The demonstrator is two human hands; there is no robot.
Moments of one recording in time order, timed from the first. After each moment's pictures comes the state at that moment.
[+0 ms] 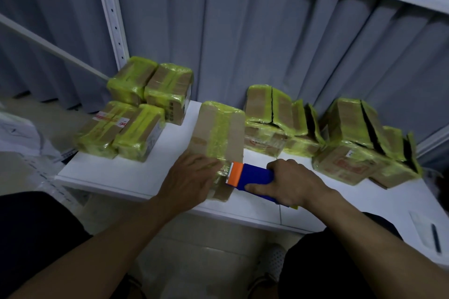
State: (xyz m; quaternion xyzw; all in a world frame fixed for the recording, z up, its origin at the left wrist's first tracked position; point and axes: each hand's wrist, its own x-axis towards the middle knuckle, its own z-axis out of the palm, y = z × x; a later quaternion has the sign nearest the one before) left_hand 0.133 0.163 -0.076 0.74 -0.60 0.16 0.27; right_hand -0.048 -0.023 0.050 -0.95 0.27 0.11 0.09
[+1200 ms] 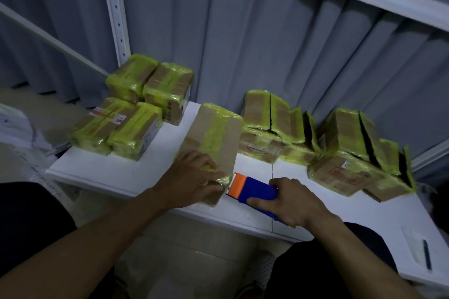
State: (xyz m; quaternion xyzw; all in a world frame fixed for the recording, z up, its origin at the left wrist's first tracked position) left_hand 0.134 0.152 -0.058 0.73 -0.62 0.08 0.28; right_hand -0.074 -0.036 0.029 -0.94 0.29 0.10 0.15
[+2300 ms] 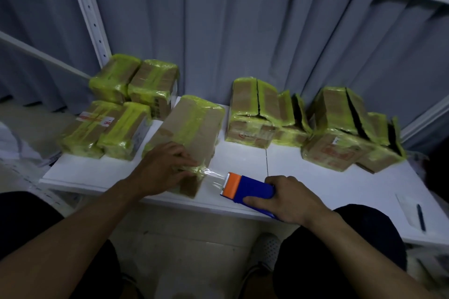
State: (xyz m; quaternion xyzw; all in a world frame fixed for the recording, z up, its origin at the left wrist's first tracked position) left_hand 0.164 0.178 -0.052 0.73 -0.62 0.01 0.28; right_hand -0.111 -0.016 0.024 -0.92 0.31 0.09 0.23
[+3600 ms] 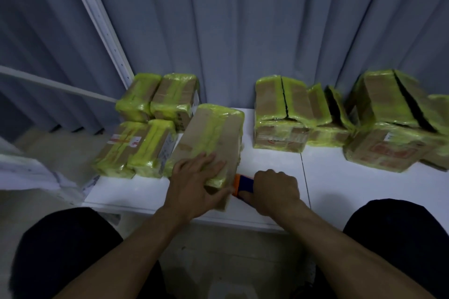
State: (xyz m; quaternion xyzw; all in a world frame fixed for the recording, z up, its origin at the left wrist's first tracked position) left_hand 0.146 0.158 -0.063 0.84 -0.49 0.08 0.20; right_hand 0.002 0.004 -0.020 -0.95 0.29 0.12 0.01
